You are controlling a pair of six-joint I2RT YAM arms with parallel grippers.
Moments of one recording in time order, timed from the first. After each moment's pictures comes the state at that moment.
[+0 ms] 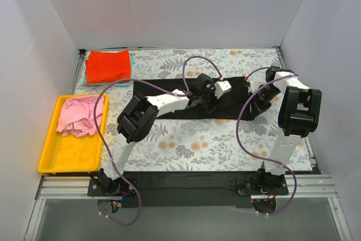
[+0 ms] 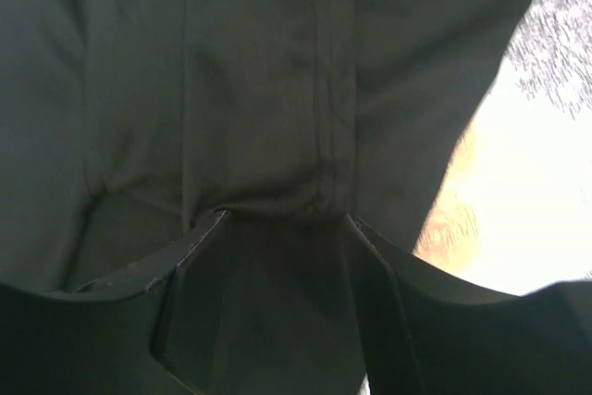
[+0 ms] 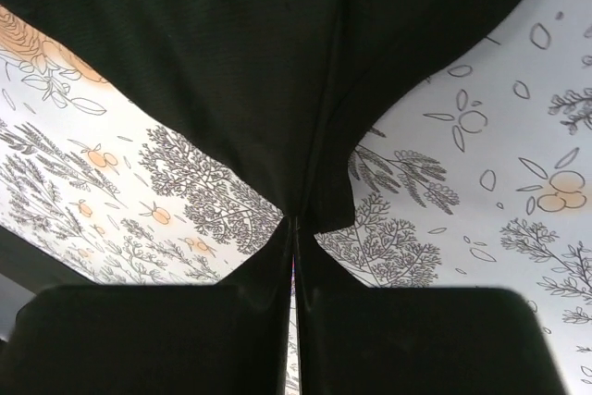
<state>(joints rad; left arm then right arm) -0.82 2.23 1.64 -0.12 0.29 0.24 -0.12 1.95 1.38 -1.05 -0.39 -0.63</state>
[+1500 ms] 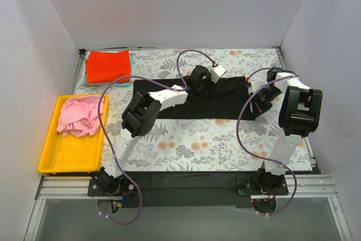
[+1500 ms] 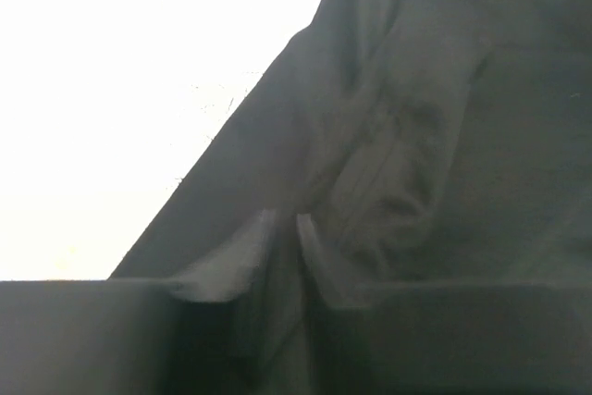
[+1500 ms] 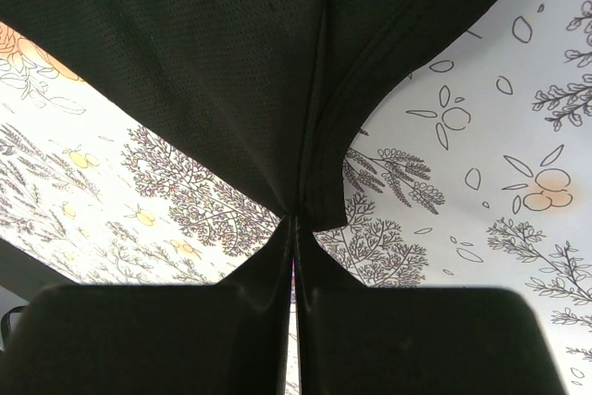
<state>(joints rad) -0.75 2.36 1.77 0.13 0.06 0.25 -0.14 1.95 1.36 -1.03 -0.38 -0.64</state>
